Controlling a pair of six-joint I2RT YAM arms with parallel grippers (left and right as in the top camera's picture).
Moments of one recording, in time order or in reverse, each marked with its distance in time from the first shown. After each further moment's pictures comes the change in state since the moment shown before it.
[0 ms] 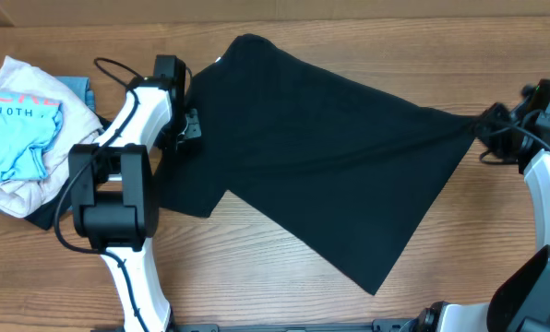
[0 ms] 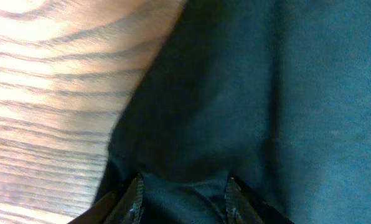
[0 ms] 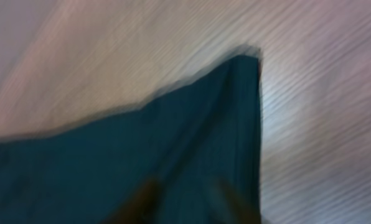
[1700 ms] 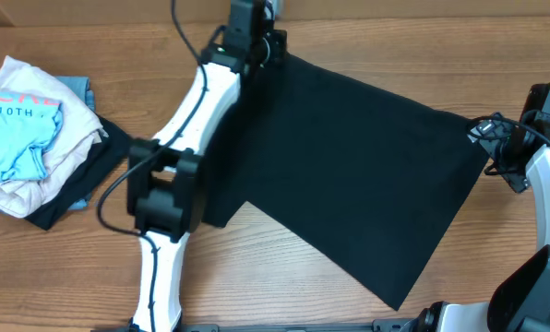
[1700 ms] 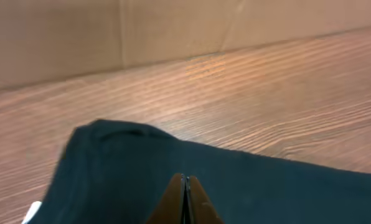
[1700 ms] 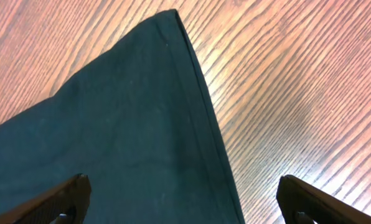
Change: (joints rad) left arm -0.276 0.143 0.427 0.498 0.201 0.104; right arm 0.008 0.009 0.046 -0.222 0.310 0.146
